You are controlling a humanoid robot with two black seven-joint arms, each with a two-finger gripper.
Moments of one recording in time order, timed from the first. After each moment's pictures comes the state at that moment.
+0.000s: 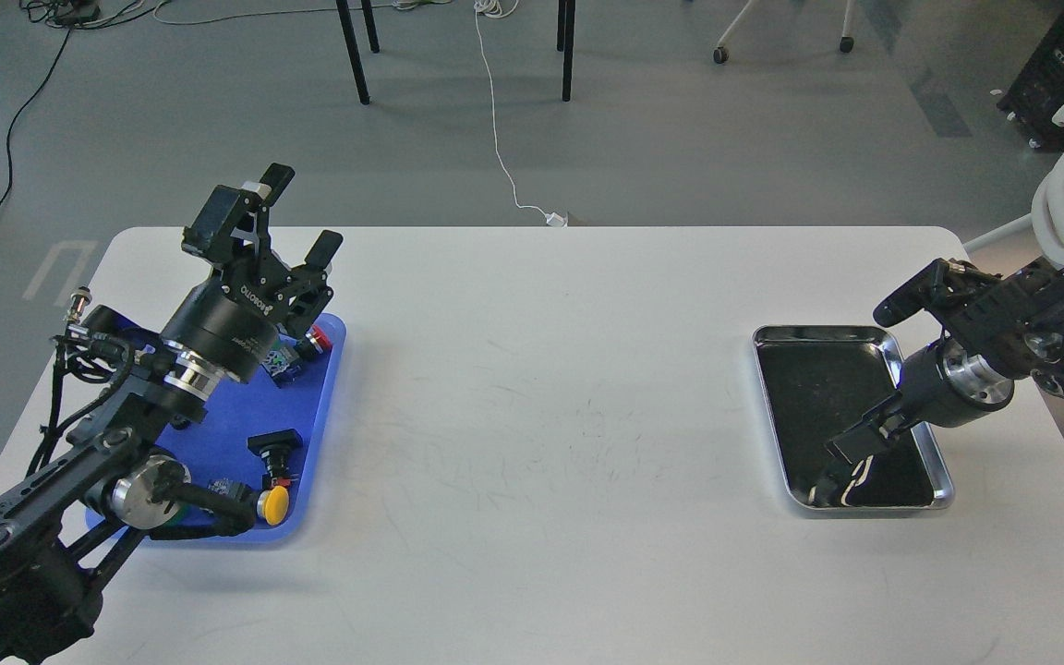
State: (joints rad) left arm -0.29 0.43 -0.97 -1.33 0.64 -0.15 -0.49; right arm 1.38 -0.59 -0.73 0.98 -1.44 0.40 0.49
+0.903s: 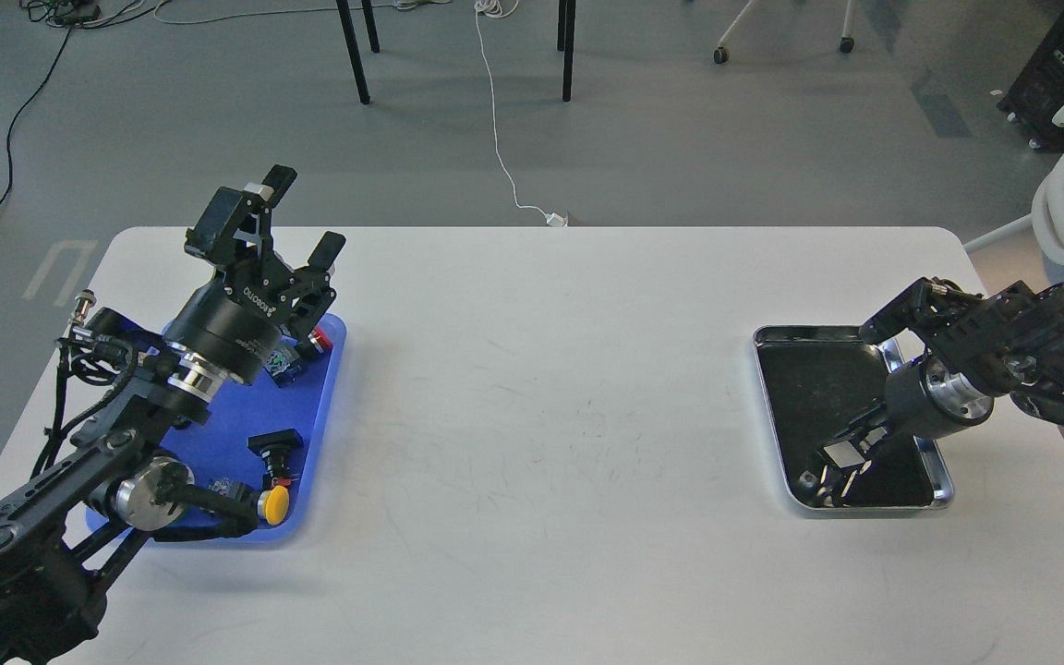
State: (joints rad) left arm -0.28 0.42 -0.98 -1.33 0.64 -0.15 -0.49; right arm 1.31 -0.55 -0.73 0.91 -1.44 0.33 0.49
